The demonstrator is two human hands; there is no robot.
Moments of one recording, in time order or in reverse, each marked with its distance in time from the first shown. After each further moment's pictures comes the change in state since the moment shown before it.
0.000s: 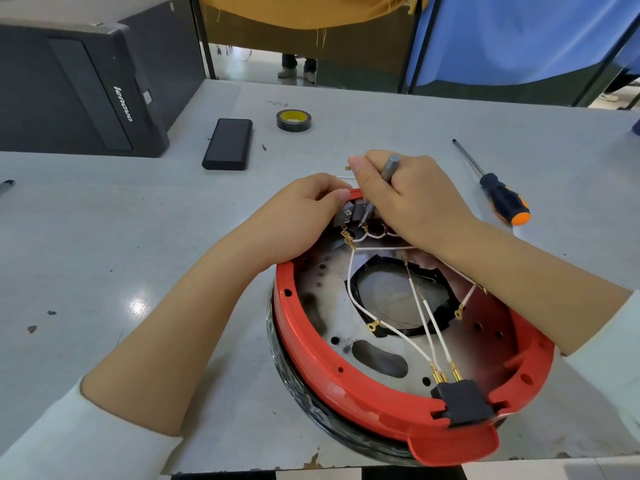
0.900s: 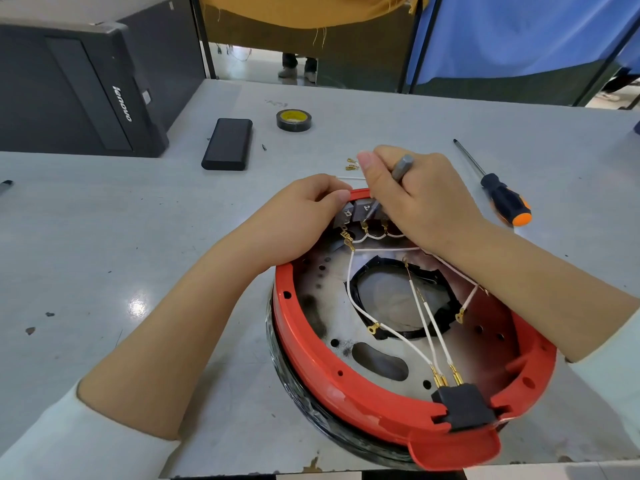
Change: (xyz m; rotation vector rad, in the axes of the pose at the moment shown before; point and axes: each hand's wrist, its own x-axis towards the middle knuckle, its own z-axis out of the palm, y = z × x) left_hand -0.001 0.000 0.000 -0.026 -0.003 -0.012; right_hand -0.004 -0.003 -0.008 0.018 0.048 -0.040
